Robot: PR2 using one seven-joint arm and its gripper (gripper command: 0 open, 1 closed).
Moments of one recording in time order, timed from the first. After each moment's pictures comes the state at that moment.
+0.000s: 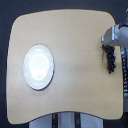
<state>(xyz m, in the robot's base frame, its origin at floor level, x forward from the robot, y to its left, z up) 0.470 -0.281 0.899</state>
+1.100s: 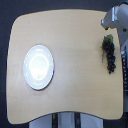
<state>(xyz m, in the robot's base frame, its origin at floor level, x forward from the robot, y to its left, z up) 0.530 -0.289 0.895</state>
